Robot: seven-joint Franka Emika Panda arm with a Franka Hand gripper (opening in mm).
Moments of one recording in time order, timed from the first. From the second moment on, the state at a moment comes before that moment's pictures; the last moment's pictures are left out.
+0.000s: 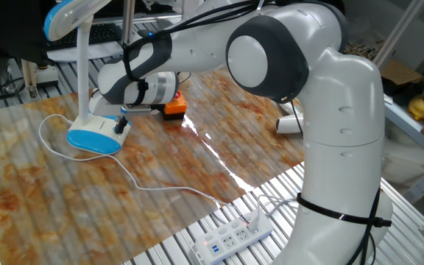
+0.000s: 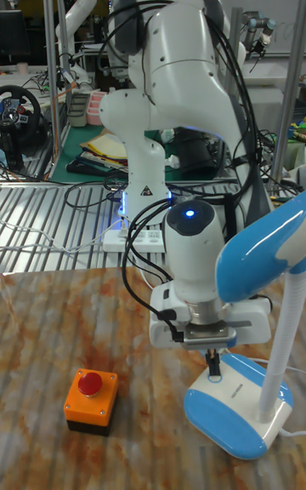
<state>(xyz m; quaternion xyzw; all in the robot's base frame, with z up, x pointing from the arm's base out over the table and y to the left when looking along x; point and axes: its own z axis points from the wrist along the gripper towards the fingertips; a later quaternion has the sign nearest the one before) 0.607 0.120 0.087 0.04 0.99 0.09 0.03</state>
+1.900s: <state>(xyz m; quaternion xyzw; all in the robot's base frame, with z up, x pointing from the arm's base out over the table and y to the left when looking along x) 0.597 0.114 0.130 0.05 0.99 0.09 -0.01</state>
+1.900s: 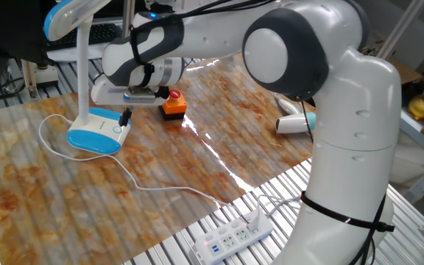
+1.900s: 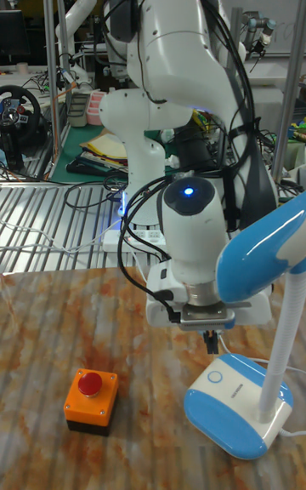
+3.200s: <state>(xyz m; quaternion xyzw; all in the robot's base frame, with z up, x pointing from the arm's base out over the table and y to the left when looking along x) 0.592 0.089 0.133 0.03 1.00 0.05 -0.02</state>
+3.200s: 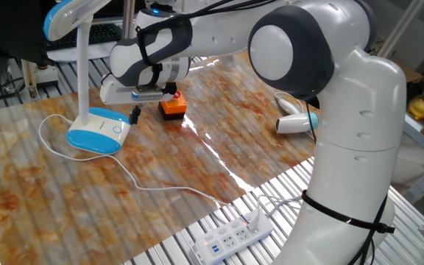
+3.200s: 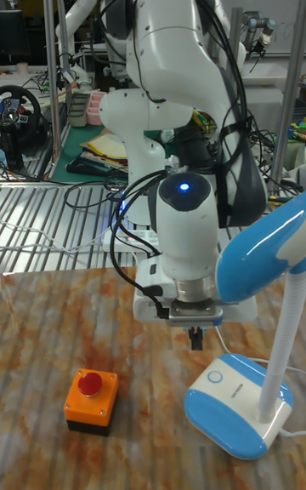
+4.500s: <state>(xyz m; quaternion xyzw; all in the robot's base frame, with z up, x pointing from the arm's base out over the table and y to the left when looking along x) 0.582 0.068 0.150 0.01 1.00 0.00 -0.03</state>
